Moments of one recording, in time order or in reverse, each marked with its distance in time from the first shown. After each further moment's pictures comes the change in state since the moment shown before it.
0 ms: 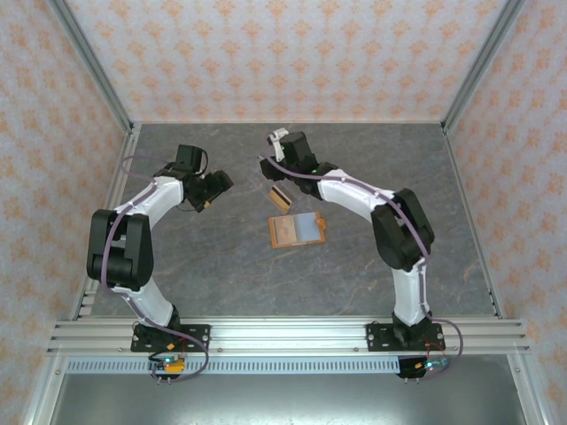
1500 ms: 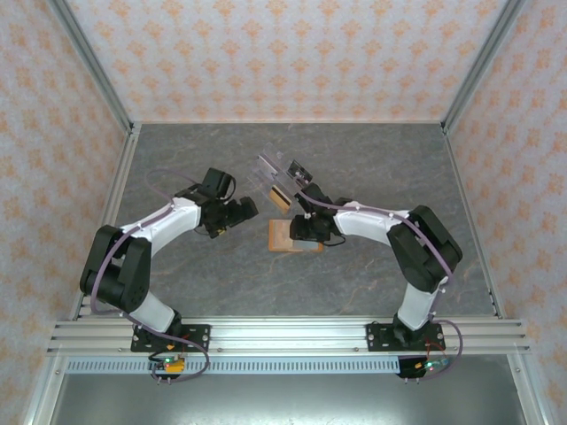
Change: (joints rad) left arm -0.257 -0.134 -0.183 -0.029 -0.051 -0.051; right arm 0.049 -0.207 -0.500 -0.315 -0.105 0.519
